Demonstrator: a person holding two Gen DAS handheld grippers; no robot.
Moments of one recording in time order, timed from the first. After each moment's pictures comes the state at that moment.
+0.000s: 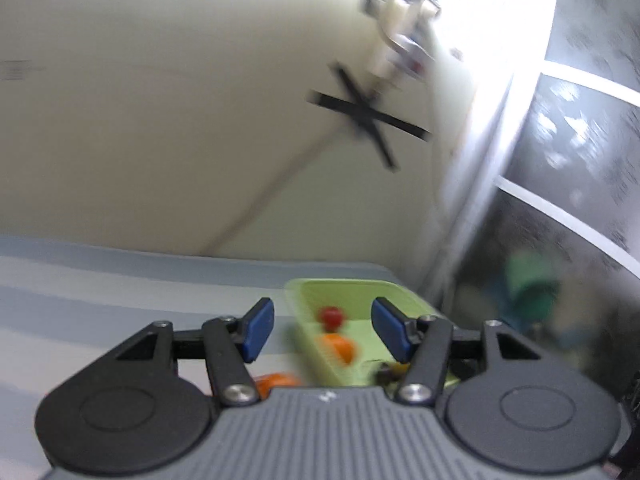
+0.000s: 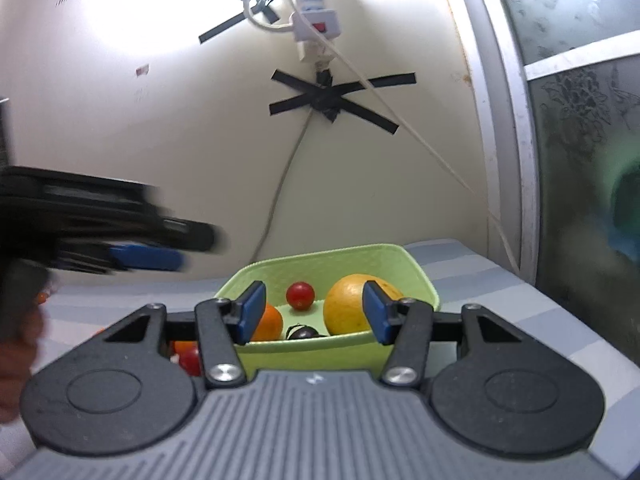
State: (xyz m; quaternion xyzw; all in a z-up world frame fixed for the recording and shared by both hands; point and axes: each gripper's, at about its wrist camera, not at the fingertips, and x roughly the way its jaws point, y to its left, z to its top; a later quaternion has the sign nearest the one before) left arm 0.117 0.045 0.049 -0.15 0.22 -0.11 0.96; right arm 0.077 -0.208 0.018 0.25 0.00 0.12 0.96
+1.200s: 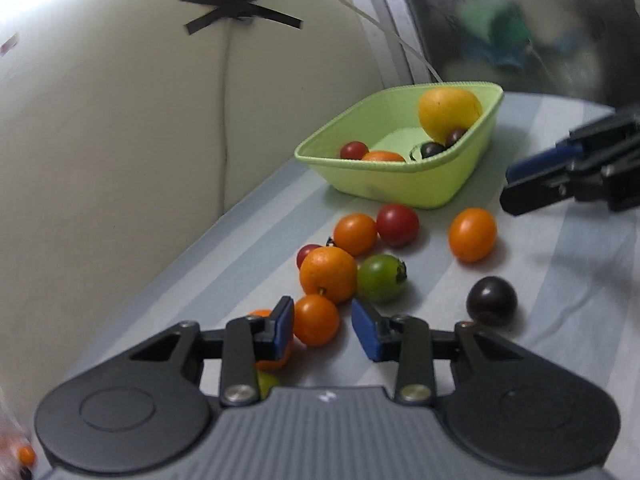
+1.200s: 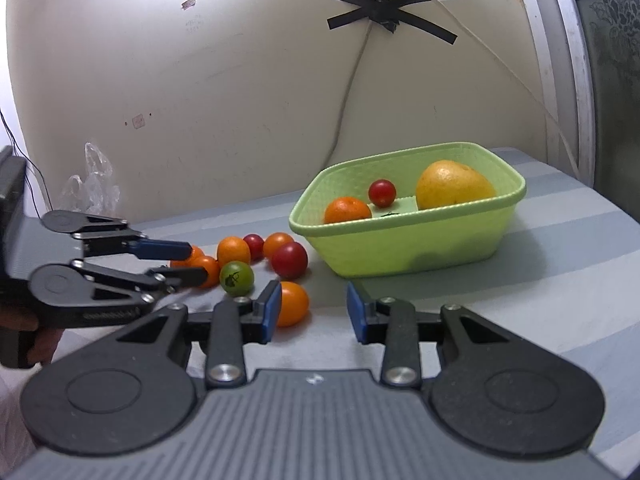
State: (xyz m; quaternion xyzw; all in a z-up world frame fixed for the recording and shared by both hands) left arm 0.109 0.009 -0.008 0.27 0.30 -0.17 0.90; right arm 0.058 -0.173 0.011 0.25 0.11 0.23 0.93
